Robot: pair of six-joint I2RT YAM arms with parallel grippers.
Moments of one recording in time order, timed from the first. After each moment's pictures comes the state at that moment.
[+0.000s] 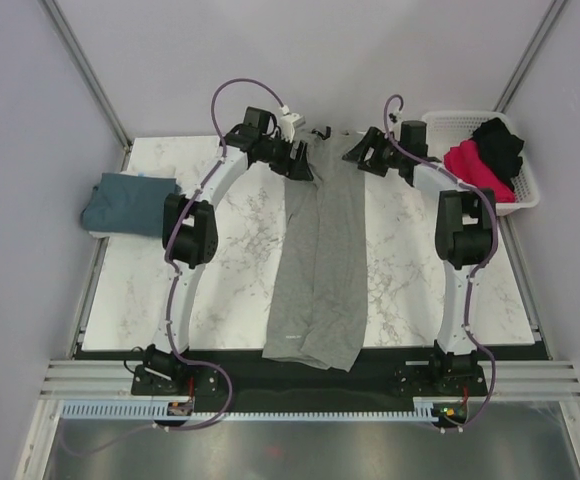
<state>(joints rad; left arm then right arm) -0.34 2.43 2.28 -0.63 0.67 0.11 0.07 2.23 1.70 0.02 -0.58 0.58</state>
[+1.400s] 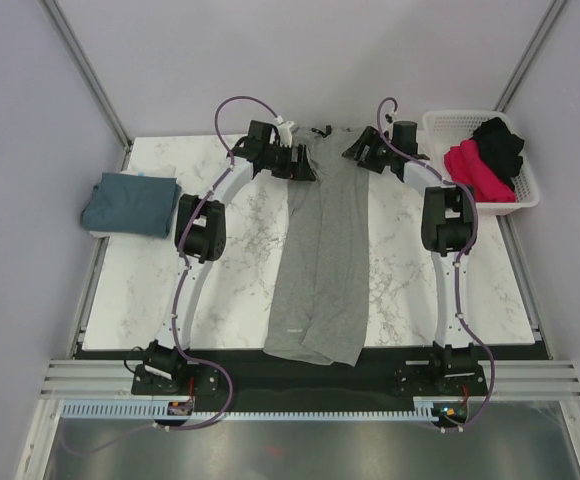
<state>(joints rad) -0.32 2.68 2.39 -0.43 0.64 -0.13 0.08 2.55 2.04 -0.02 -0.49 0.57</state>
